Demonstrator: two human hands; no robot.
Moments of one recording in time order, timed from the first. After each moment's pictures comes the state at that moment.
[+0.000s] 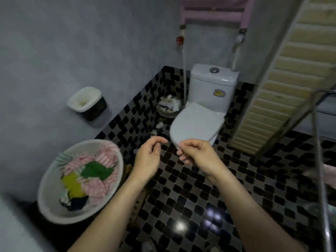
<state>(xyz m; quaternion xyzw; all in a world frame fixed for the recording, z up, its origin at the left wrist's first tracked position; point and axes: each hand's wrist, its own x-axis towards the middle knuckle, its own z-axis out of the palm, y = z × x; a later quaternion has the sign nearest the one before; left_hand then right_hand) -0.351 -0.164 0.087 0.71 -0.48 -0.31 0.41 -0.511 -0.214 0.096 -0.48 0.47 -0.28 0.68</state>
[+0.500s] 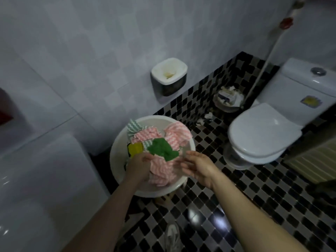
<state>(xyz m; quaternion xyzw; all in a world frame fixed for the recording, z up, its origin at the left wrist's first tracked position) -0.075 -0.027 -0.015 0.85 -0.21 -0.35 0.34 -0.245 -0.154 -0.003 -0.33 0.48 -0.08 0.81</state>
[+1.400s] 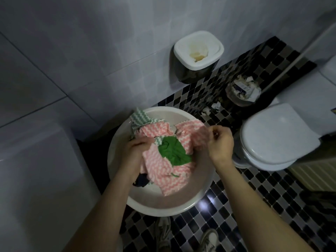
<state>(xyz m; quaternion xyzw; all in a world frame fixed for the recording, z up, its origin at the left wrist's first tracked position) 0.011 -0.055 -0.056 0.68 -0.01 -0.41 0.61 -0.143 -0.229 -0.063 -0.72 0.57 -0.20 0.34</state>
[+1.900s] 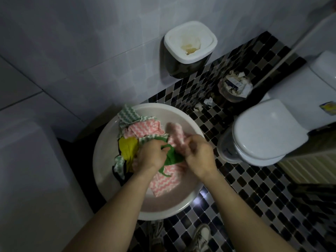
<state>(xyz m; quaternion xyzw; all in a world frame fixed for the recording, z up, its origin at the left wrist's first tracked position) -0.026 -0.112 -0.105 0.89 -0.30 -0.28 0.22 -0.151 -0.195 -0.074 -0.81 0.43 -0.13 0.38</state>
